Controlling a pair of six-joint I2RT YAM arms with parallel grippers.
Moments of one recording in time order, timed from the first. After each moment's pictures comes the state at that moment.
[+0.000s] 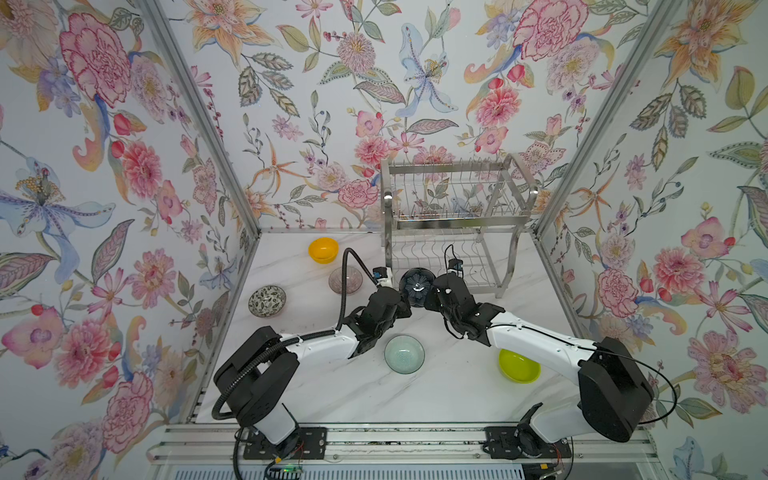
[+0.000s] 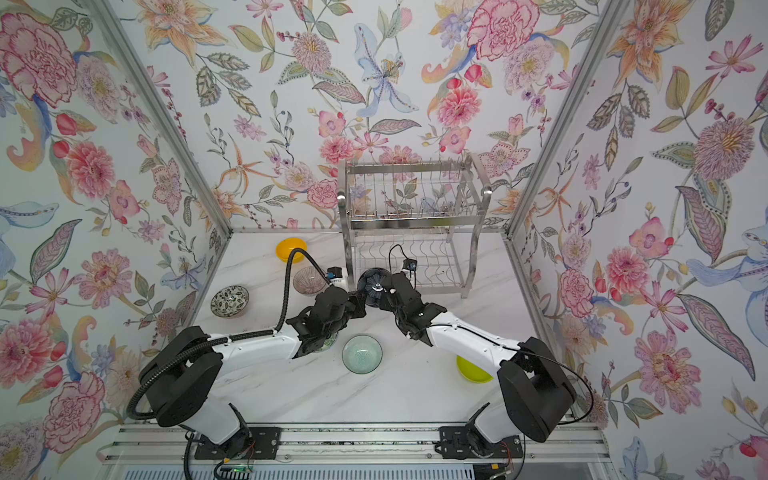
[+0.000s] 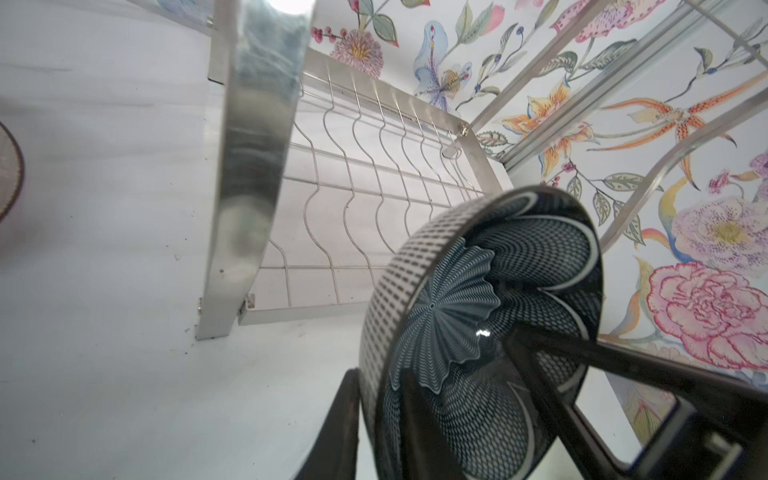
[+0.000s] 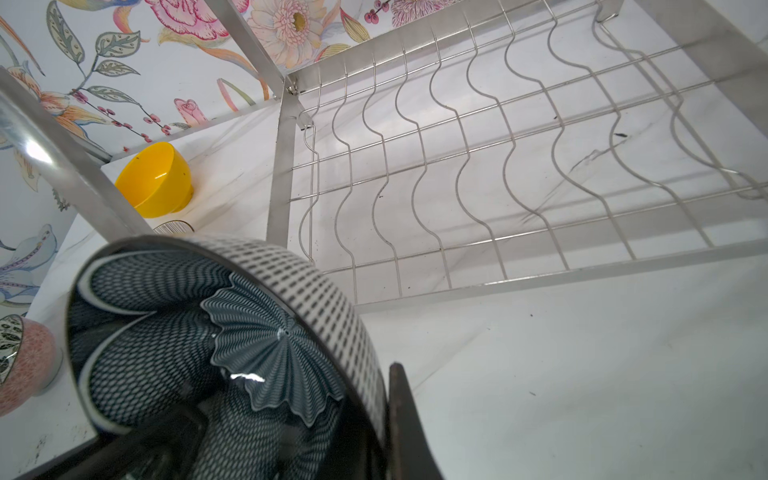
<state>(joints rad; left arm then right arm) -0.83 1.61 0.86 0.33 -0.29 -0.75 0.73 1.47 0.94 -0.11 0.39 0.69</state>
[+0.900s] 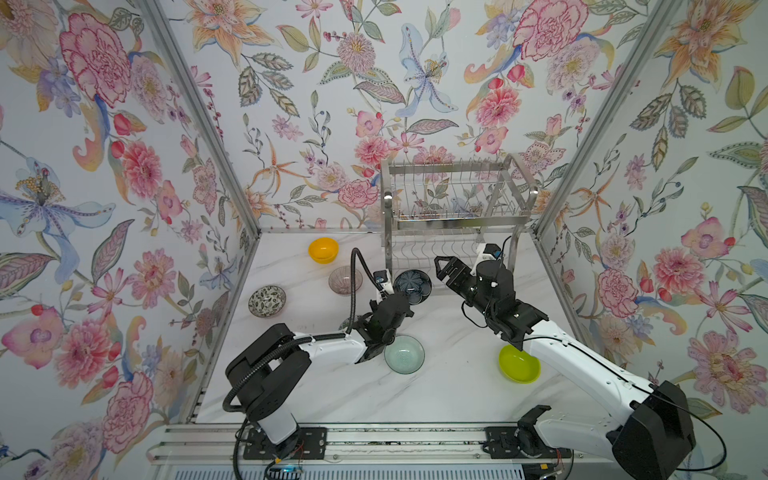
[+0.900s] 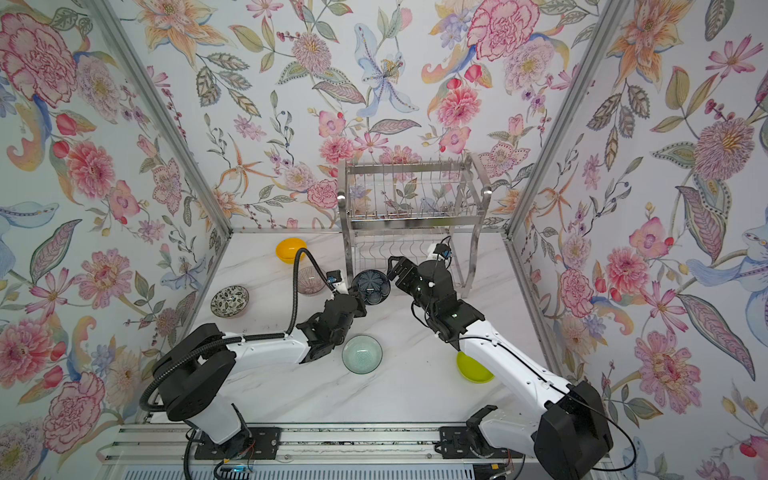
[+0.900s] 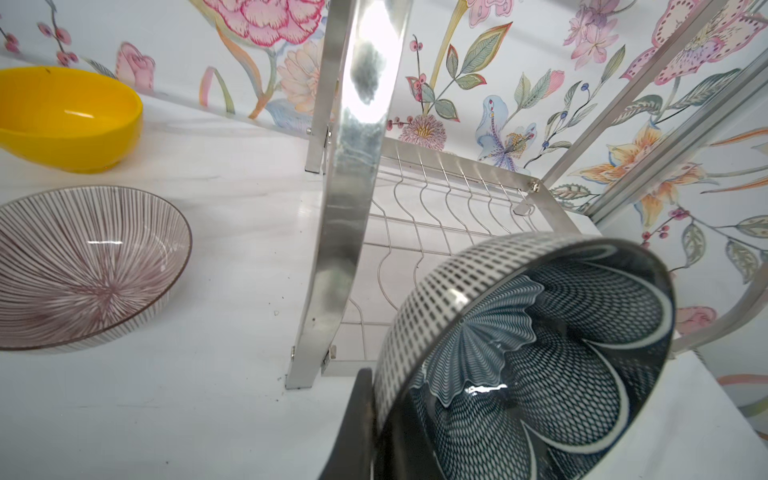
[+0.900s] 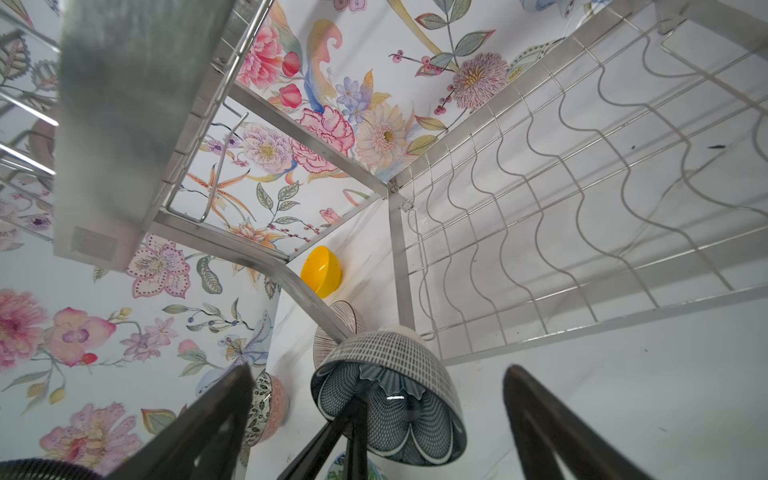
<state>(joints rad) -0.92 1.69 0.88 0.43 -0.69 -0.56 0.58 1.22 0.92 -0.01 0.13 0.96</state>
